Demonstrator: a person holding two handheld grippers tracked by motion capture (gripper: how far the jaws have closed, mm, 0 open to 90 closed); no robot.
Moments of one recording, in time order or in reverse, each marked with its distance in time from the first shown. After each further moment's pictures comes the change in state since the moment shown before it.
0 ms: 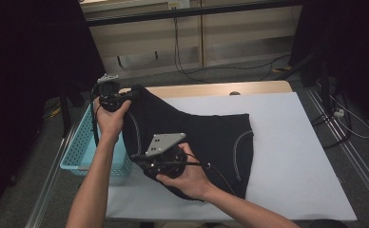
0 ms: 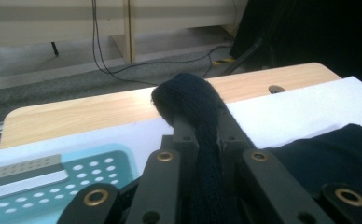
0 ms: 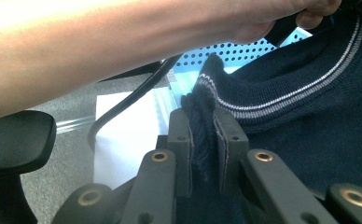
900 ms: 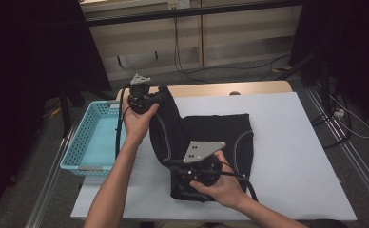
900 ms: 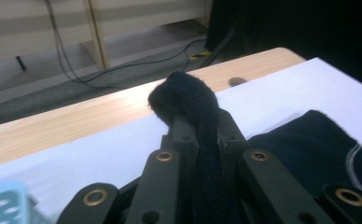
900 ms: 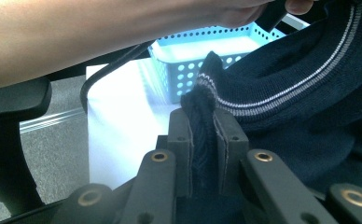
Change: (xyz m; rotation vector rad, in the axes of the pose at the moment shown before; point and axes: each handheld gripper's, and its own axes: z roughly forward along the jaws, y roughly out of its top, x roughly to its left) left arm -0.071 0.000 0.035 0.004 -0.081 0.099; right arm -0.007 -0.045 -0.063 0.013 -0.068 0.031
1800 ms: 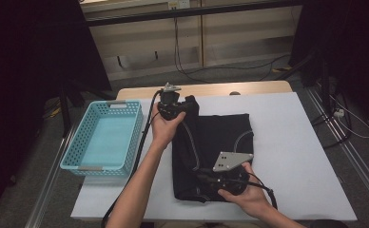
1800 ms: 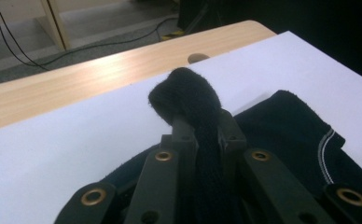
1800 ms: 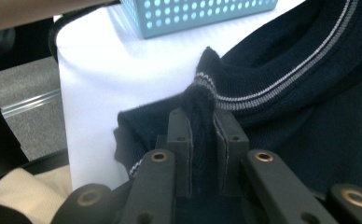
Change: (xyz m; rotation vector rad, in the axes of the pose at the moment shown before) left arm -0.047 -0.022 0.066 0.086 -0.104 0.004; right arm -0.016 -0.070 -0.033 0.090 -0.072 0.075
